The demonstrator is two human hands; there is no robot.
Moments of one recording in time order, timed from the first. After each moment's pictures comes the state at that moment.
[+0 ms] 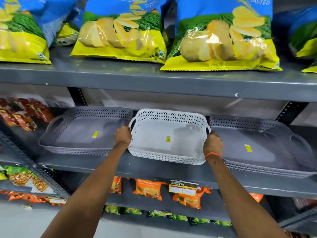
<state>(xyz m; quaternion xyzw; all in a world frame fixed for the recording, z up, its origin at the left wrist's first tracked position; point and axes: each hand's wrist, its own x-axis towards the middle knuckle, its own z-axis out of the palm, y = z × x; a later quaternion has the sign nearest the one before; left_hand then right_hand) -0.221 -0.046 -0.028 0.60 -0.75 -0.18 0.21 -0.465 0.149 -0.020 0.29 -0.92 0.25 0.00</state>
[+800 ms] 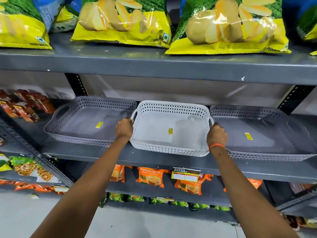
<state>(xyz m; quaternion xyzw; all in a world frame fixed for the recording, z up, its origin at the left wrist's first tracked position) -0.208 -0.028 -0.025 0.58 -0.76 -0.20 0.22 -0.453 0.164 -0.010 0.28 -0.93 0.24 -0.01</state>
